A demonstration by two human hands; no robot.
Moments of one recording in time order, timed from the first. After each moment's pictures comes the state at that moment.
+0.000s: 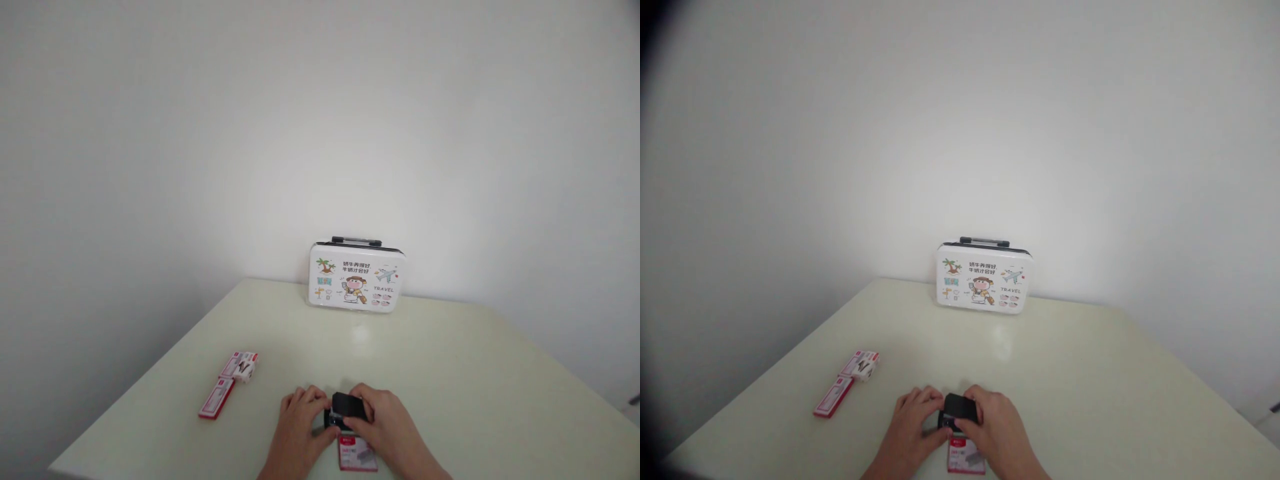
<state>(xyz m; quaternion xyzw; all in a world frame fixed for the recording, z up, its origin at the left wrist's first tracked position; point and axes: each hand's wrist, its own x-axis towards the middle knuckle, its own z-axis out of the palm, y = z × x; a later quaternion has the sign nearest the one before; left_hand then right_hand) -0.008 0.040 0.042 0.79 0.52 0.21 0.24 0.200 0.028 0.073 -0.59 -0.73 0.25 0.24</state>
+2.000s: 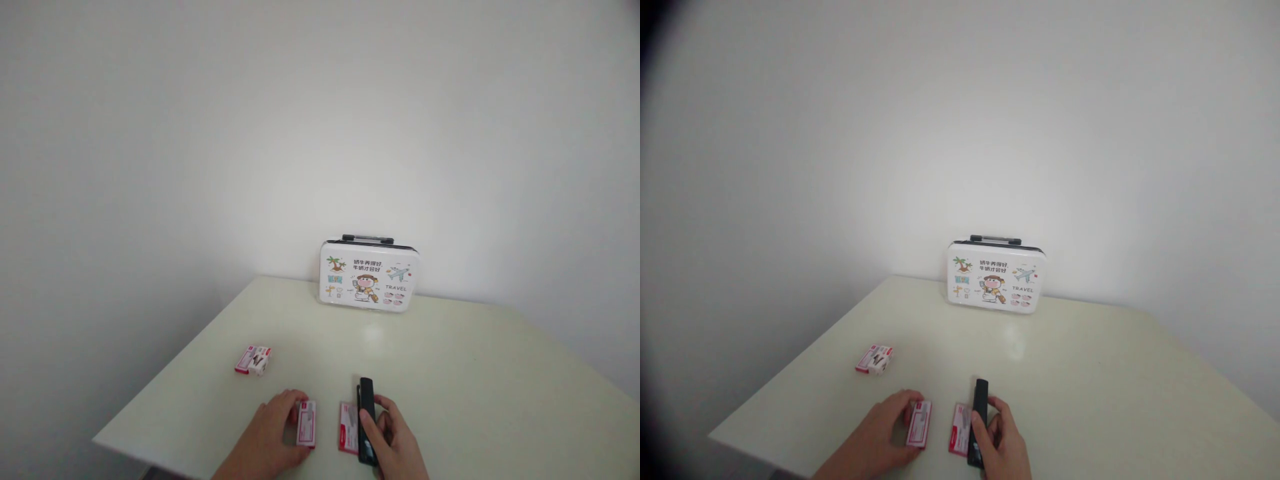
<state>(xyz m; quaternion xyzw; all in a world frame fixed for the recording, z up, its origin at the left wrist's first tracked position) -0.085 0.024 0.059 0.76 0.56 0.17 0.29 0.183 0.005 0.005 -0.62 -0.52 0.37 0.46</state>
